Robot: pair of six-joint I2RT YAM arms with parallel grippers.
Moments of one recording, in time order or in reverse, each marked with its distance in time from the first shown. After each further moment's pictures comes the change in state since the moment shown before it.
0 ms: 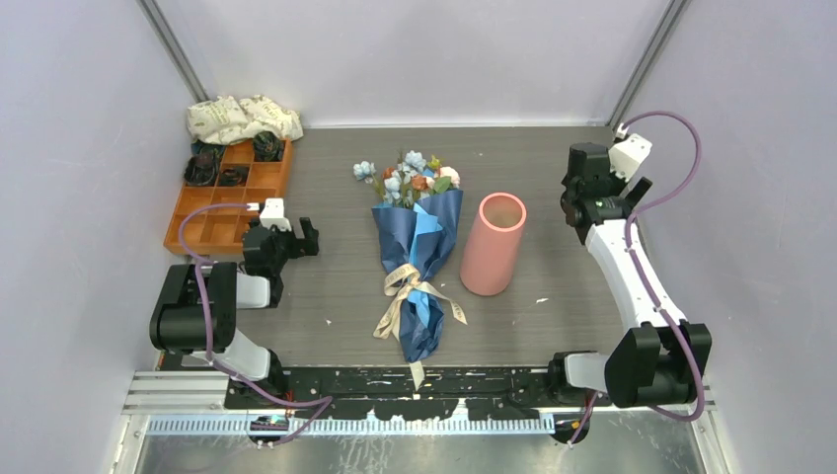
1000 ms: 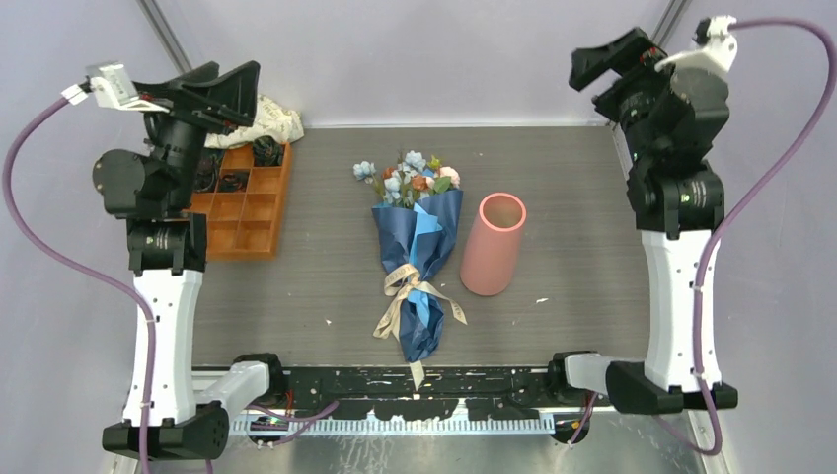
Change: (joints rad) left arm -0.024 -0.526 1.050 -0.768 0.112 -0.517; right arm 0.013 -0.059 0.722 -0.176 -0.581 0.125
